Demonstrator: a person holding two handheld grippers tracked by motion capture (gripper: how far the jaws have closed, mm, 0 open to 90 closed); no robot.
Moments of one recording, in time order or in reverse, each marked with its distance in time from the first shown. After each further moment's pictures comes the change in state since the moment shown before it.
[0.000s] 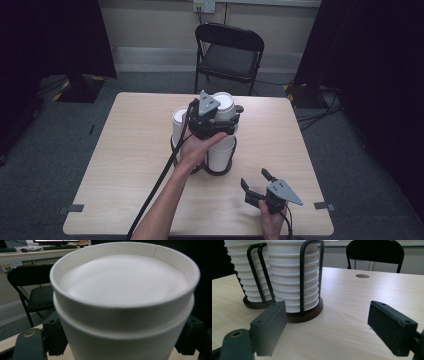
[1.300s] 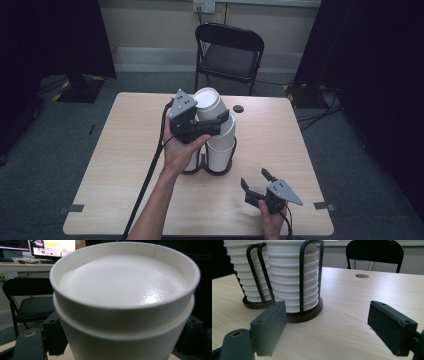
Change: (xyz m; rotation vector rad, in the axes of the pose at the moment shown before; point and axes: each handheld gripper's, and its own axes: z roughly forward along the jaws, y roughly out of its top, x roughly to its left) left arm 0.008 0.010 -0.056 -0.151 -0.059 -0.095; right arm 0.000 0.000 0.000 0.000 -0.004 0.000
